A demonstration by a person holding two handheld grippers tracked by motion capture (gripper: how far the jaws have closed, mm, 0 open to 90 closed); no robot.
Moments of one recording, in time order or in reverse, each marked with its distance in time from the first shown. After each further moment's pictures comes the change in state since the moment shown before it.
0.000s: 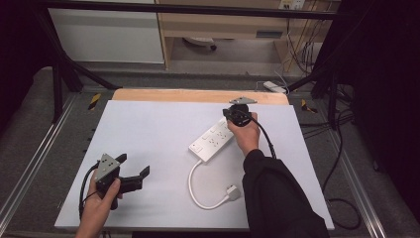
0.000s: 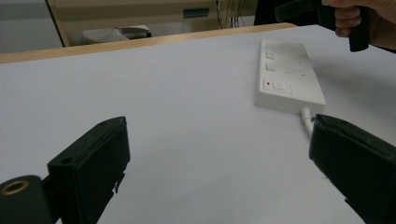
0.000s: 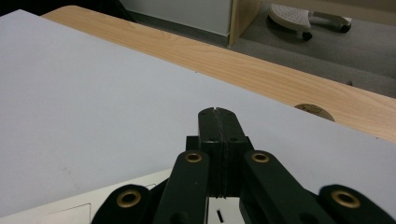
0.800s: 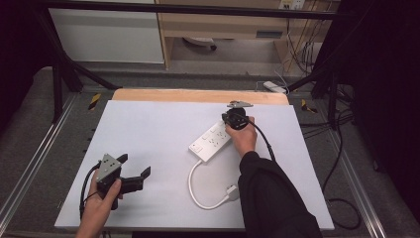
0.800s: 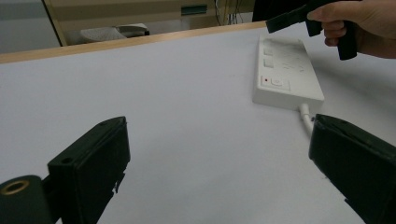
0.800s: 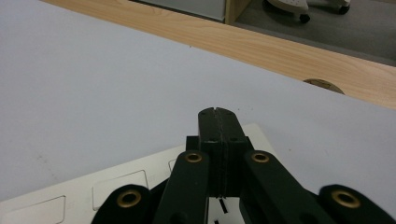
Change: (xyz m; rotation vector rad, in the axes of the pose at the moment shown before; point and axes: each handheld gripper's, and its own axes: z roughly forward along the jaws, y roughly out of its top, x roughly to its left) left arm -0.001 0.000 0.001 0.009 -0.005 0.011; right arm 0.001 -0.017 0.018 0.052 -0.024 0.022
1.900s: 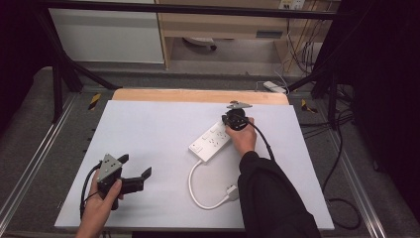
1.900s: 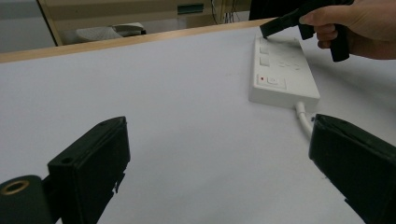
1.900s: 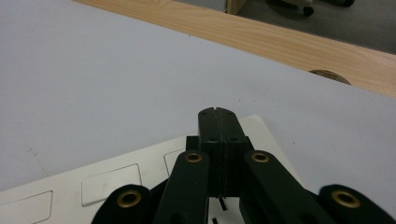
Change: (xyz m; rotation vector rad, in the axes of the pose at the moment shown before) left arm -0.002 0.000 0.001 0.005 -0.018 0.003; right arm -0.003 -0.005 0.007 0.027 0.005 -0.003
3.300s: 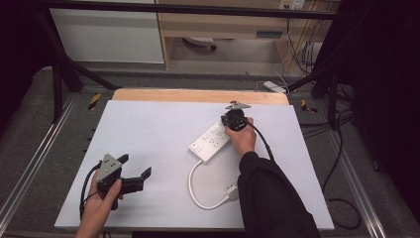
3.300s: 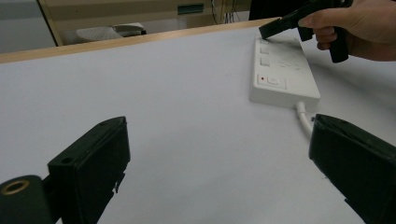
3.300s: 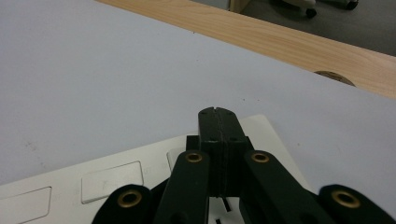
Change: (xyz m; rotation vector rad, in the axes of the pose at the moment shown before) left arm 0.001 0.000 0.000 0.000 0.001 0.001; right arm 0.002 -0.001 0.002 0.004 0.006 -0.025
